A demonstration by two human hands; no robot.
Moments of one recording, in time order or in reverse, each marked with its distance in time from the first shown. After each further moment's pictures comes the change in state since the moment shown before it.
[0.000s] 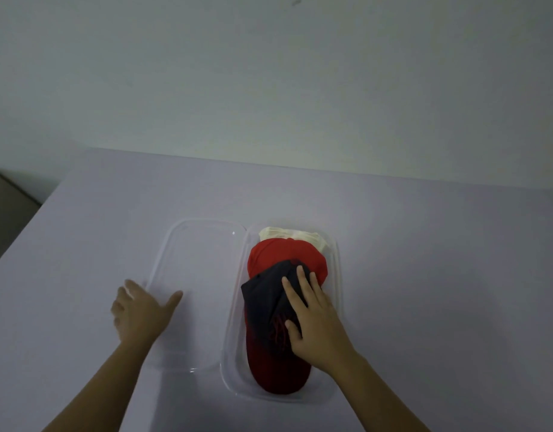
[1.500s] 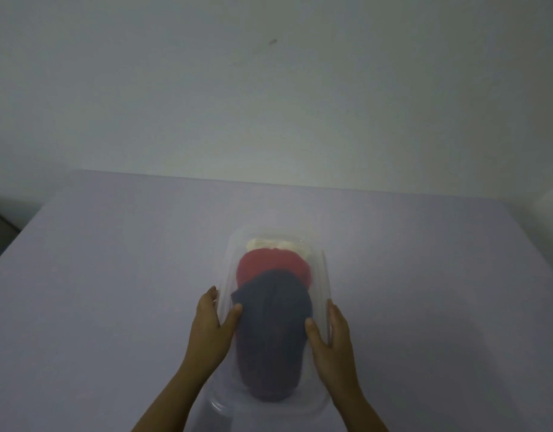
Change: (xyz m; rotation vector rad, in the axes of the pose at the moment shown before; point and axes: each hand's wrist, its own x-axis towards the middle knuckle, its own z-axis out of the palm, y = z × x) left_hand -0.115 0.068 0.004 -0.458 -0.333 0.383; right_hand -0.047 -0.007 -0.003 0.863 0.363 0.608
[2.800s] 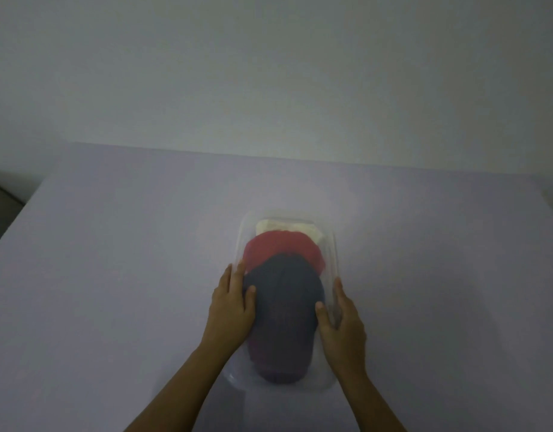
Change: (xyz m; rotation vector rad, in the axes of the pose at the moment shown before) left_hand 0.031 -0.026 0.029 0.293 -0.019 0.213; right_hand 0.020 0.016 0.009 -0.173 0.116 -0.094
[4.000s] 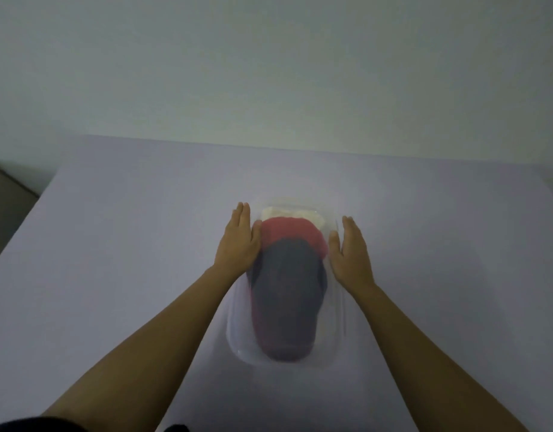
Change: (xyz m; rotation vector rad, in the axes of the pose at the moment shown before) left_hand 0.066 0.034 -0.030 0.114 0.002 0.055; right_hand 0.082 -0.032 -0.013 -0.184 -0.070 -0.206
